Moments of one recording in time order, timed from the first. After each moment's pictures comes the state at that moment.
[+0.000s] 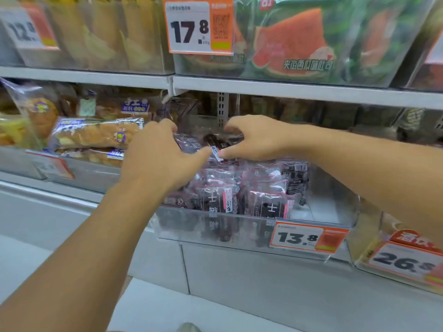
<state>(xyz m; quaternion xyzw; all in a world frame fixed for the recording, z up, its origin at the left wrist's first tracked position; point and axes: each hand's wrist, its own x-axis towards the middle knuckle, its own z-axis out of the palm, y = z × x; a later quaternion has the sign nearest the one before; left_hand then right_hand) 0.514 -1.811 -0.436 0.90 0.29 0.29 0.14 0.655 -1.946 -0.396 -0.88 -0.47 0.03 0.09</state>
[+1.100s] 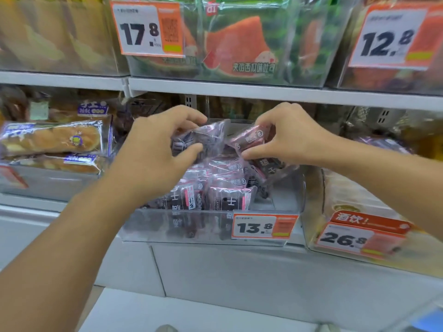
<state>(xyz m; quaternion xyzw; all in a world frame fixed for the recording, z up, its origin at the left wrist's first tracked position) 0.513 -1.856 -0.420 0.92 0.01 0.34 0.22 0.675 -2.059 -0.399 -0.85 -0.46 -0.14 0.20</state>
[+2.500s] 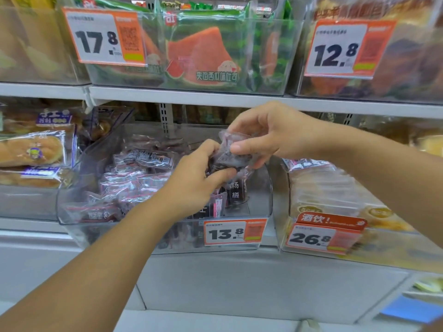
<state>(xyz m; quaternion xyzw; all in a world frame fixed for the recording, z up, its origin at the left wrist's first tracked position) 0.574 -1.919 -0.457 0.88 -0.05 0.17 0.43 0.663 -2.095 -0.373 -0.80 -0.45 0.12 0.37</state>
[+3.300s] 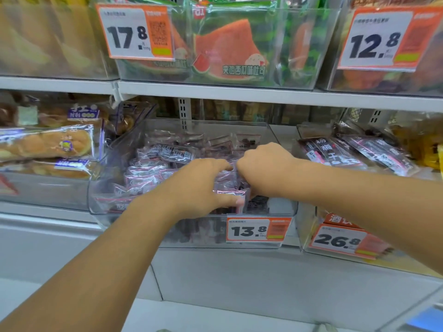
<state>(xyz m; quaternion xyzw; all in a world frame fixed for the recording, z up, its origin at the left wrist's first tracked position) 0.558 -1.889 -0.456 0.98 -0.02 0.07 0.18 0.654 -2.031 -0.433 -0.84 -0.46 -0.11 -0.26</state>
